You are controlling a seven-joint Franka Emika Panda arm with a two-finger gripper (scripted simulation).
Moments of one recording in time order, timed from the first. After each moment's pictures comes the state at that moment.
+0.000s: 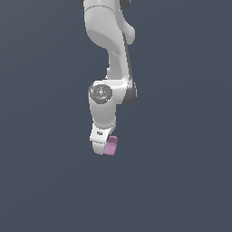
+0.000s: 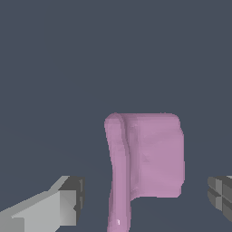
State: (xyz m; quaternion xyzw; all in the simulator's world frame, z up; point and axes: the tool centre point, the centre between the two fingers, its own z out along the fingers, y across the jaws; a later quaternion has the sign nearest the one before) arm 0.028 -0.045 0.087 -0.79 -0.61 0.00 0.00
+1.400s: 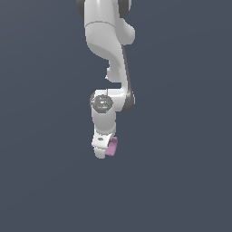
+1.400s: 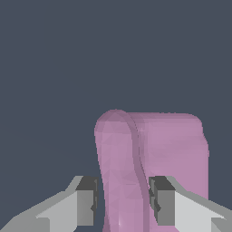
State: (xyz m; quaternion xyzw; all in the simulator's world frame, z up) arm 0.032 -0.045 0.046 -0.79 -0.61 0.00 0.00
